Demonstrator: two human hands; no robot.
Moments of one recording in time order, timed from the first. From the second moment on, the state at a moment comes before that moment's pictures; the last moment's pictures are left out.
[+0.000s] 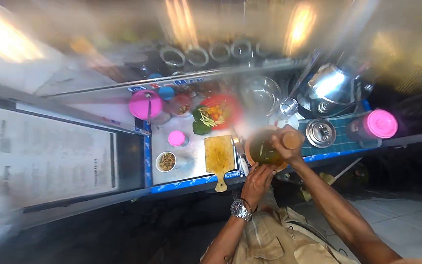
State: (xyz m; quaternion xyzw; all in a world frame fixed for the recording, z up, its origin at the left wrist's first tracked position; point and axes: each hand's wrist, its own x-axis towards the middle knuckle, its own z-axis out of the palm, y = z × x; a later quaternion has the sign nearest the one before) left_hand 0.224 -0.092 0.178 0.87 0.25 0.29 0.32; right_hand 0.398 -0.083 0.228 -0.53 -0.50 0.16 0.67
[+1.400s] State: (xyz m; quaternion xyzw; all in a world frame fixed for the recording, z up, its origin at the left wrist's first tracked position) left_hand 0.222 -0.092 0.171 0.86 0.24 0.29 0.35; right_hand 0.386 -0.072 0.223 -0.58 -0.49 0.18 0.62
